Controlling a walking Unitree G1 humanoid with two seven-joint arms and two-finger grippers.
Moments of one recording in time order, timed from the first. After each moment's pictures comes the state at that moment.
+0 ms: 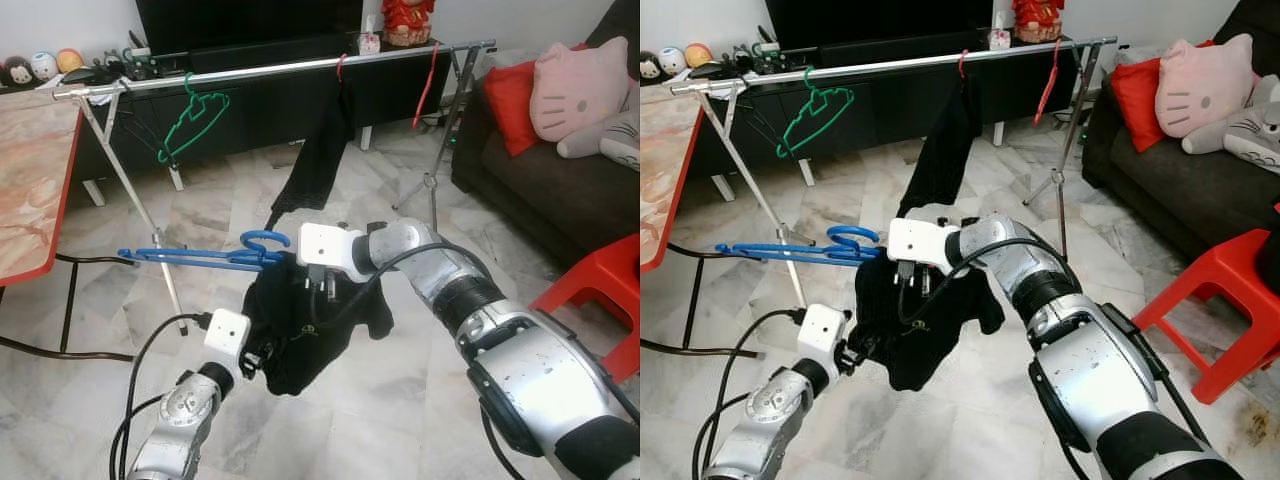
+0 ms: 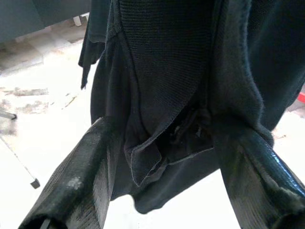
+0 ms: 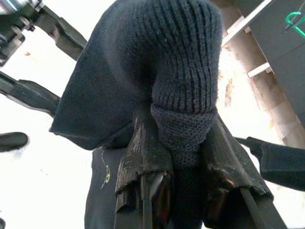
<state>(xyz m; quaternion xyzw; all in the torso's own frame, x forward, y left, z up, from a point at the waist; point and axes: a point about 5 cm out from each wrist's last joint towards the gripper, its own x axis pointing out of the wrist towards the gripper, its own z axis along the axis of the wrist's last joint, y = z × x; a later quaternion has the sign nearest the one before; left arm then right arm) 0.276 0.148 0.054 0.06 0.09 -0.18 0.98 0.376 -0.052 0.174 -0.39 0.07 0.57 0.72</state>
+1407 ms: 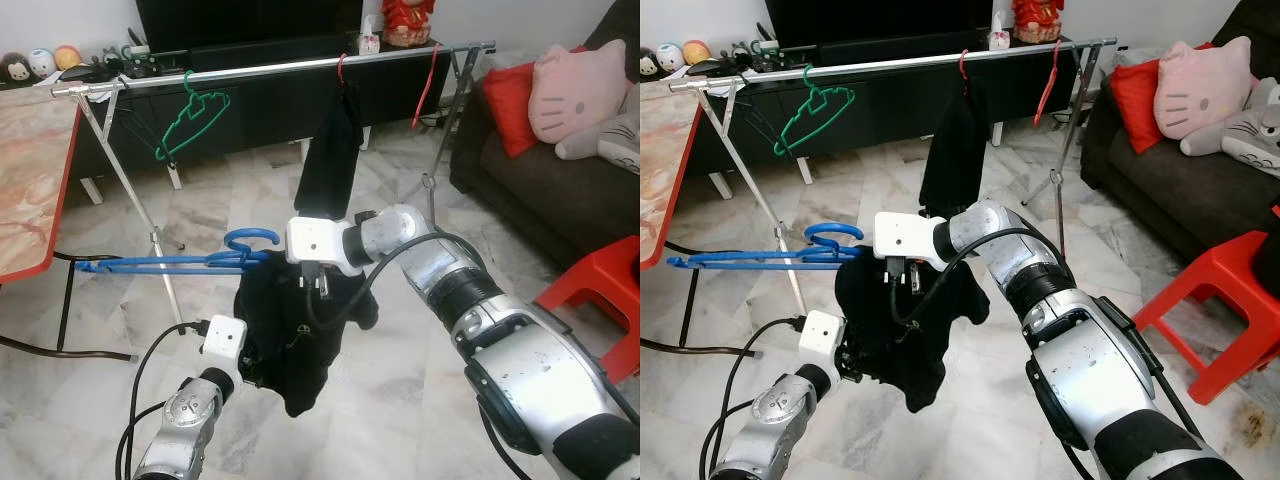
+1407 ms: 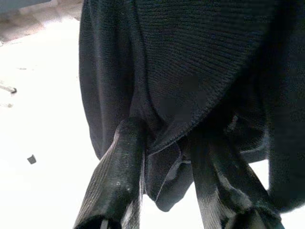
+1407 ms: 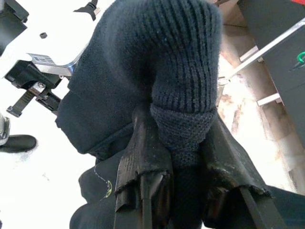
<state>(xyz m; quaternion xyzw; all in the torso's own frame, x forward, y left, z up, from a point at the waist) 0.279 0.152 0.034 0.03 0.13 -0.14 0.98 0.369 -0.037 0.193 -0.39 0.04 0.62 0.68</state>
